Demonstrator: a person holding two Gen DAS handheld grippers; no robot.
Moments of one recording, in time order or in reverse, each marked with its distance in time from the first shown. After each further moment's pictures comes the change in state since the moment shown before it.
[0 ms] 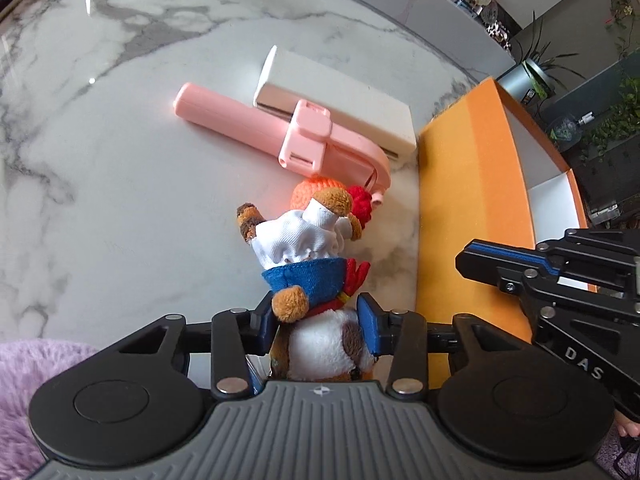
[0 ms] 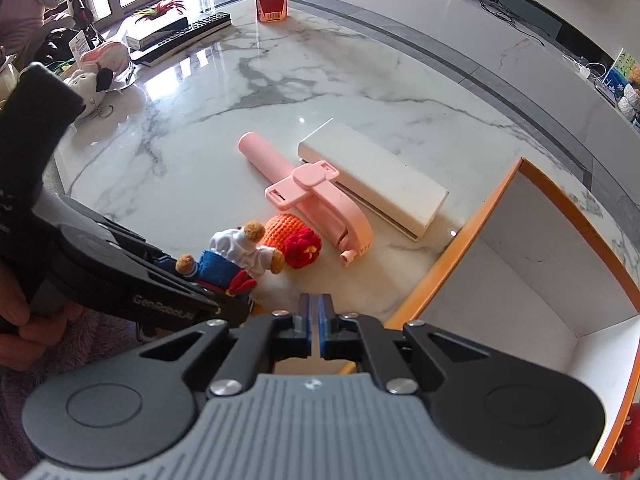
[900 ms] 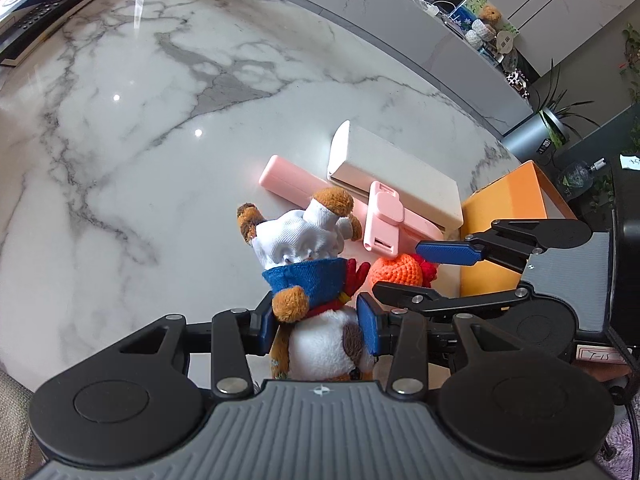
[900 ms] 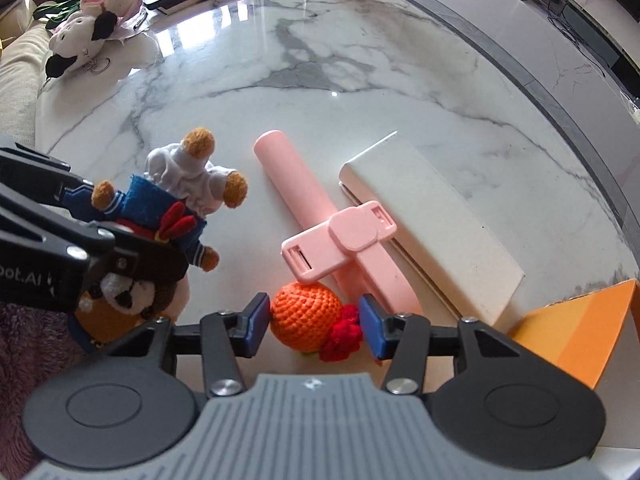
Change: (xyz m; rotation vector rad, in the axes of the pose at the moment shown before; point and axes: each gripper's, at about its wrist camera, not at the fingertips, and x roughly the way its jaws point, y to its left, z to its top) left arm -0.019 0.049 0.027 -0.059 -0.094 0.027; right arm 0.096 0.027 0.060 -0.177 0.104 0.000
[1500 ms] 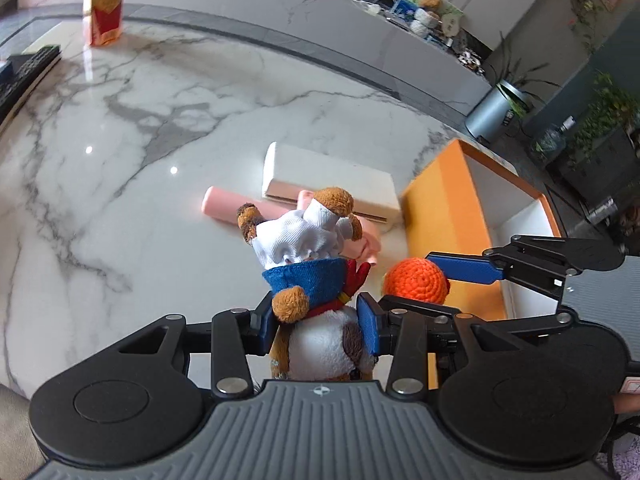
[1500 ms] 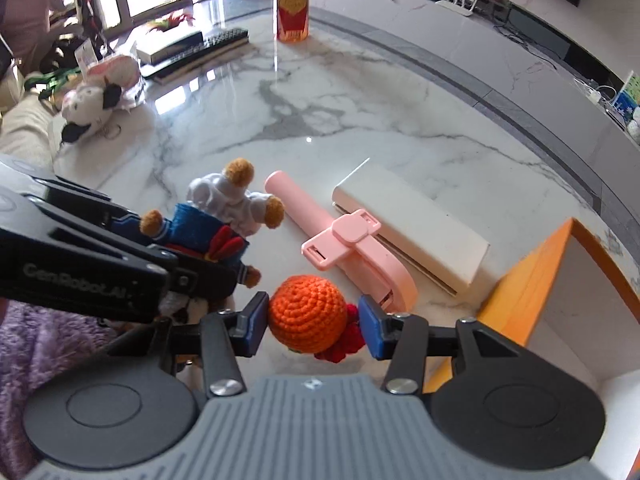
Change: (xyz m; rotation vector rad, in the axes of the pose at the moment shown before) left arm -0.039 -0.057 -0.010 0.225 -0.049 -0.021; right arm -0.092 0.013 -0.051 0.208 -0.210 -0.040
